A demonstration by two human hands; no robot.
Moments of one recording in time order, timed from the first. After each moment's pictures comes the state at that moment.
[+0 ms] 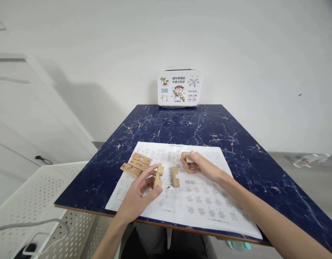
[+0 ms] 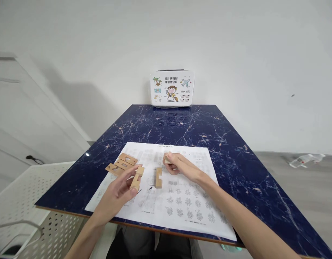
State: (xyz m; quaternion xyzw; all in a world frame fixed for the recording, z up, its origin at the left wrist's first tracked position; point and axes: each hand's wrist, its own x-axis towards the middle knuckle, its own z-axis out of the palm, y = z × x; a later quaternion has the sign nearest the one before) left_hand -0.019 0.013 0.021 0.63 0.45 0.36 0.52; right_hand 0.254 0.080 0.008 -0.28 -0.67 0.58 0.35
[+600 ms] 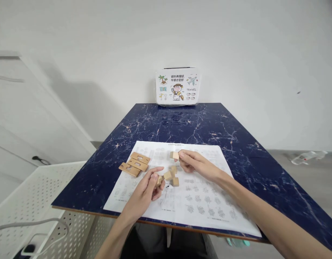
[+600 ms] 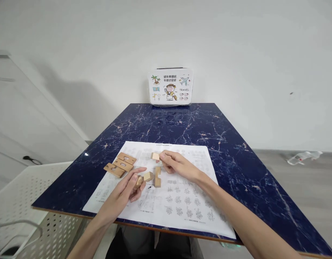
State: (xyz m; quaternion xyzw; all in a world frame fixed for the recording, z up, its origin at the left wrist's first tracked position) left_hand 0.003 0.013 0.013 0.55 0.43 0.37 0.62; right_hand 0.246 0.078 0.012 -0.29 -0.65 0.59 0.37
